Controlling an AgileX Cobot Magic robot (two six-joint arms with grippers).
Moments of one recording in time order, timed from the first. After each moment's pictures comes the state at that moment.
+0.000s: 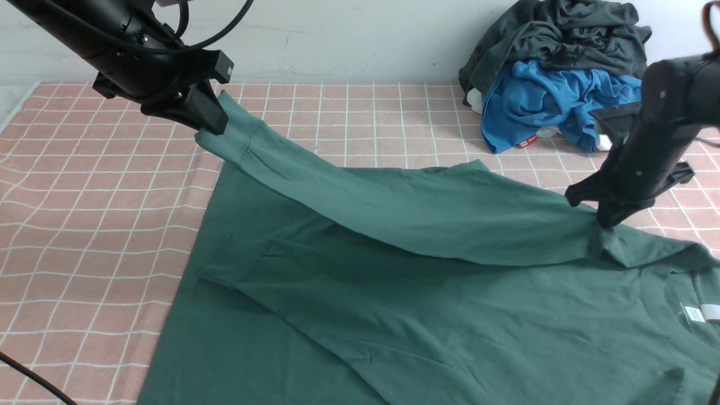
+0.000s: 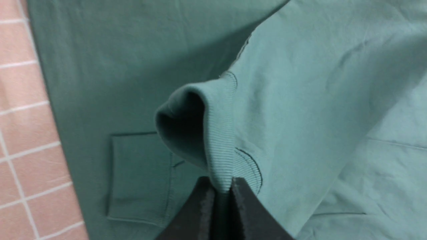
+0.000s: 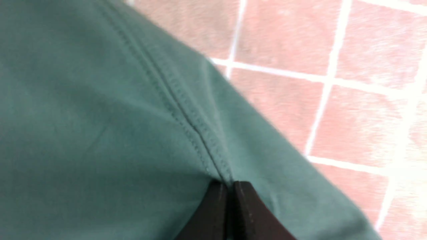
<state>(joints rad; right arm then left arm) 0.04 2.11 -1.64 -0.08 1.05 -0.04 -0.05 1.83 -1.79 -0.45 1.23 0.26</state>
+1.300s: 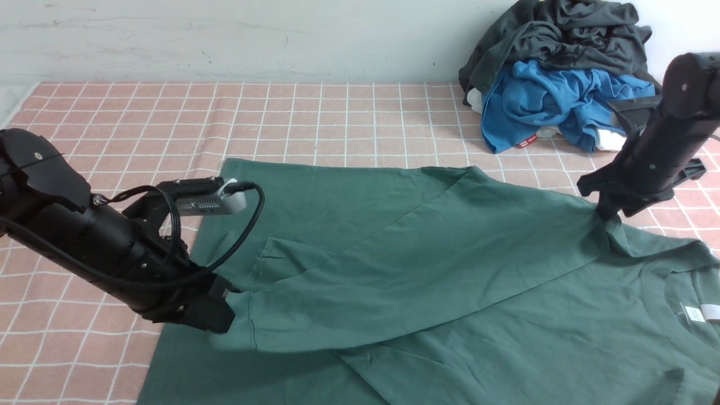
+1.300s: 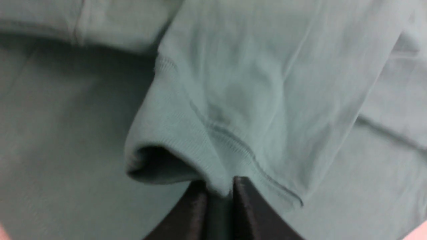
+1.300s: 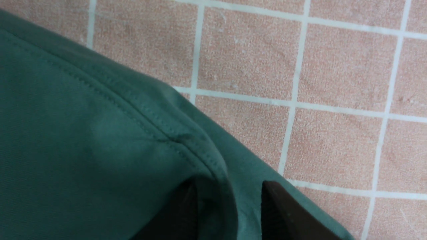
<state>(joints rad) 0.00 2.12 -1.66 -0.03 1.01 -0.07 -0.05 1.60 -0.94 -0.64 0.93 0.66</state>
